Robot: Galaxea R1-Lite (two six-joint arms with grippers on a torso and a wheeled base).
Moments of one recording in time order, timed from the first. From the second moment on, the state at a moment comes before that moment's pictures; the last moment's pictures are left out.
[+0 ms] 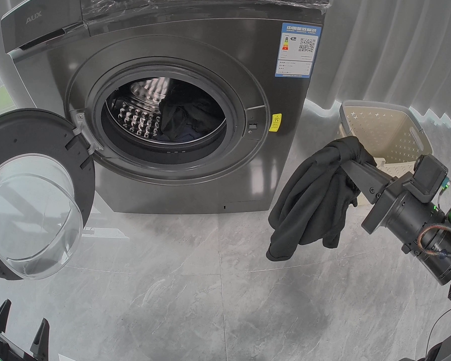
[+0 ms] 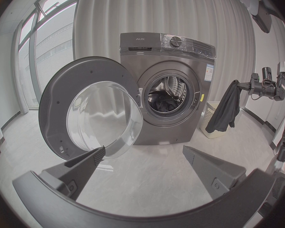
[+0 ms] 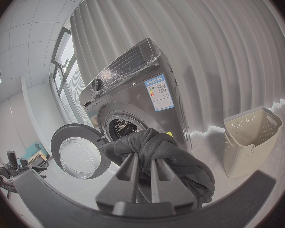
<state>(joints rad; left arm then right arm) 0.00 0.02 -0.02 0.00 0.01 -0.01 0.73 1.44 -0.44 -1.22 -0.17 0.12</state>
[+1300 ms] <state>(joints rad) 0.00 0.02 -0.02 0.00 0.01 -0.01 0.73 1.44 -0.41 -1.23 -0.17 0.12</state>
